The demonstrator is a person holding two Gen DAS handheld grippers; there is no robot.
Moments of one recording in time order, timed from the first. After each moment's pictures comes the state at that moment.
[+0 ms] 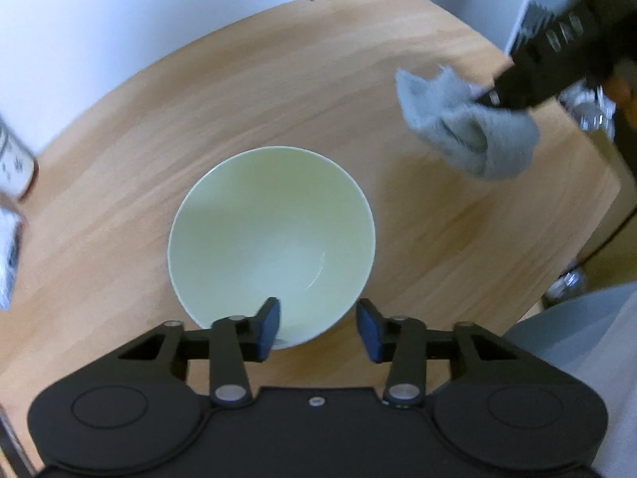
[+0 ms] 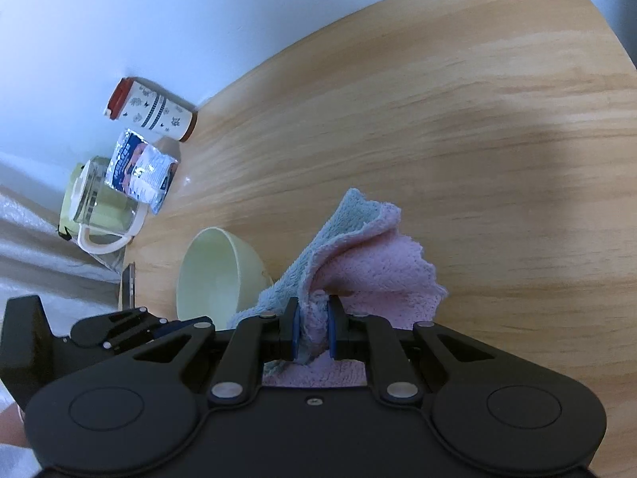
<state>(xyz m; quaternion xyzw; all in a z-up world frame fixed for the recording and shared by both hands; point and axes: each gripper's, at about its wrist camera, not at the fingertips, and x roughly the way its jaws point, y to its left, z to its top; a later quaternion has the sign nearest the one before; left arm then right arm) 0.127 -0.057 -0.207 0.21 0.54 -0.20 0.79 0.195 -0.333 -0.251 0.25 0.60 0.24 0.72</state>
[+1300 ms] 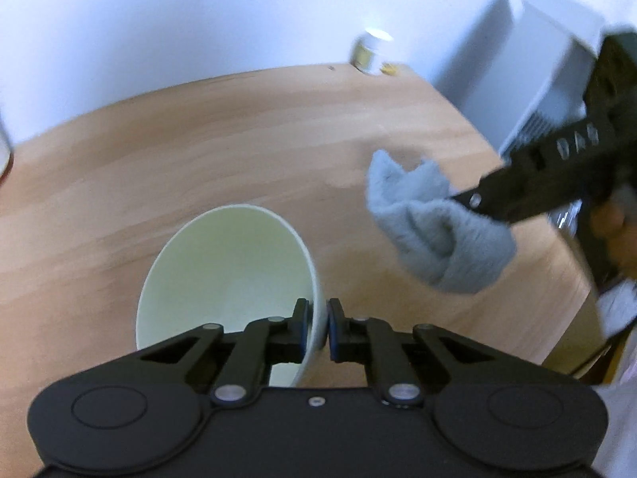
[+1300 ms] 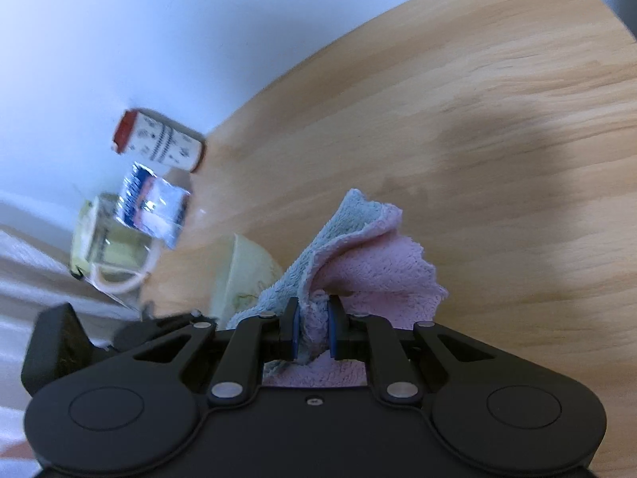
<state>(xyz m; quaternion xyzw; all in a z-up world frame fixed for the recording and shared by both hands) 0.170 0.042 -0.188 0.01 0.50 -0.24 0.83 0.203 -0.302 -0.236 0.31 0.57 0.22 0.73</state>
